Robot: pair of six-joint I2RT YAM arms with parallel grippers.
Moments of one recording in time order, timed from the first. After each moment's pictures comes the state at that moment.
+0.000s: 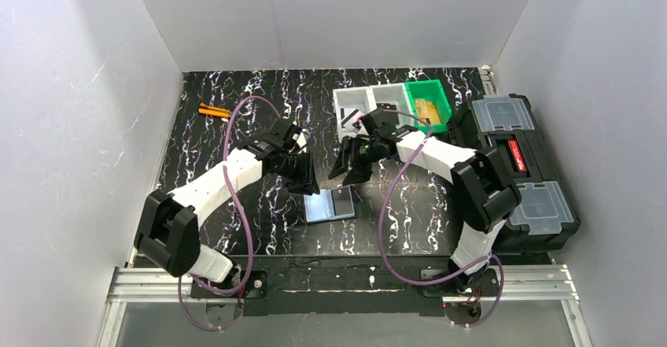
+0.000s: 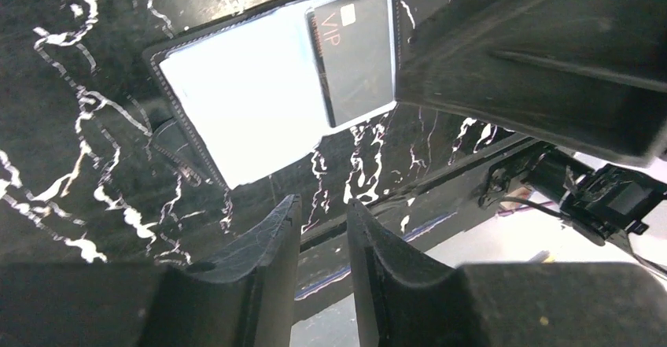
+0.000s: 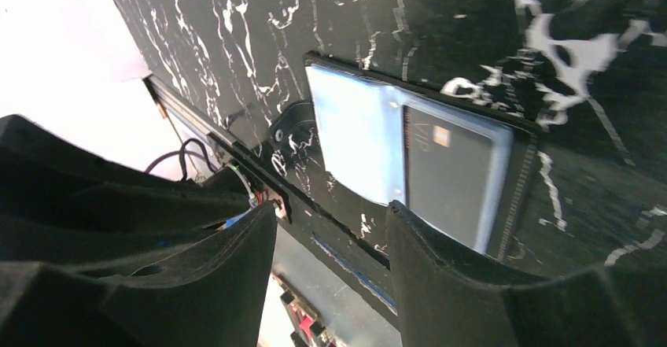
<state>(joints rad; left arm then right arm) -0.56 1.42 1.06 -0.76 0.31 -0.59 0.64 1.81 1.22 -0.41 -0.60 0.84</state>
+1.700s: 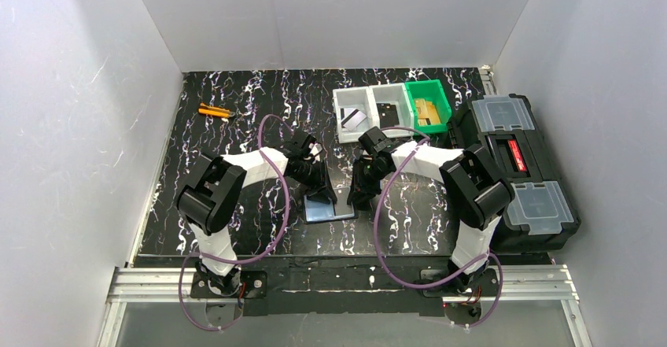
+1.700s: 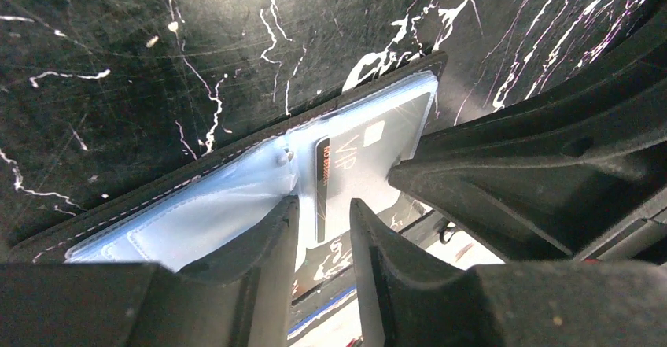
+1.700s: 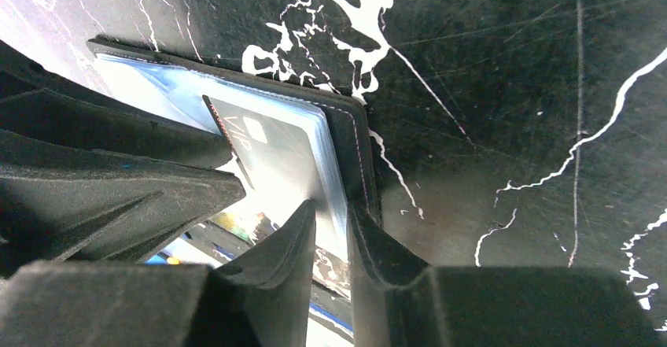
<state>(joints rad) -0.56 1.79 1.00 -0.40 0.50 -0.77 0.65 1.82 1.08 -0.49 -0.43 0.73</state>
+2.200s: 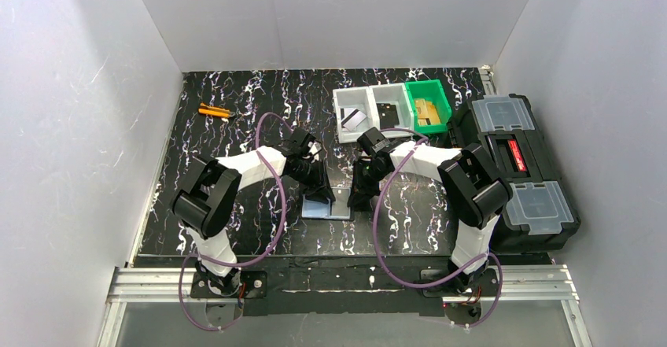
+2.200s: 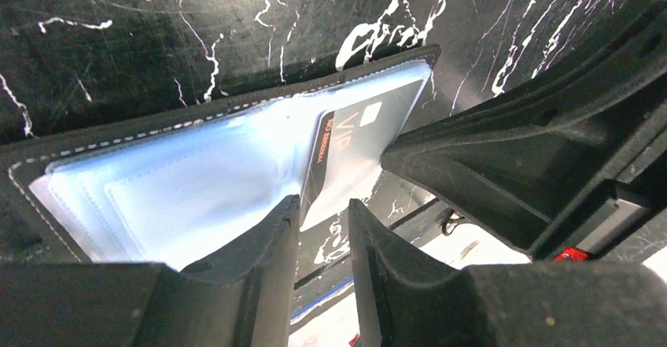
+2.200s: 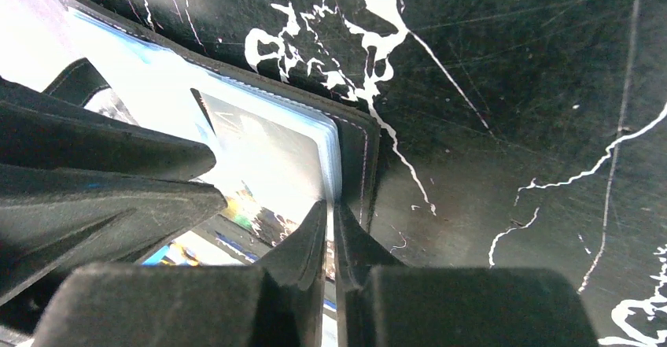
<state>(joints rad) -0.57 1.76 1.02 -0.47 0.48 -0.75 0.66 1.84 1.09 -0.51 -0.46 0.72</state>
